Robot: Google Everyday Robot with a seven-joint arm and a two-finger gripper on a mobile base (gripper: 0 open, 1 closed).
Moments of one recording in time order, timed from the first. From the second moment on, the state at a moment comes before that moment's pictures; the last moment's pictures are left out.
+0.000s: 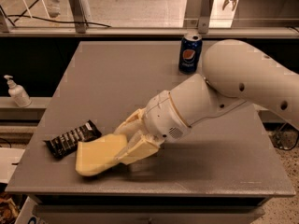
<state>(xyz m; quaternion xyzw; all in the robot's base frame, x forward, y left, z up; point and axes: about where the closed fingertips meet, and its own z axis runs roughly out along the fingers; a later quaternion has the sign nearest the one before) 0.383 0.050 0.847 -0.67 0.60 0.33 0.29</state>
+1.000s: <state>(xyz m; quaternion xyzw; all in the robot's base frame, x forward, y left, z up) 0.380 0.055 0.849 -0.68 0.59 0.33 0.29</state>
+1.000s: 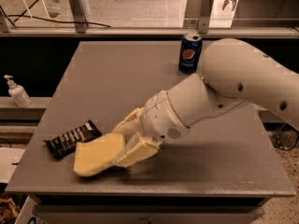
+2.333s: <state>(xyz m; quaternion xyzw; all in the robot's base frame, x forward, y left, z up) 0.377 -0.018 0.876 -0.63 0.62 0.31 0.34</state>
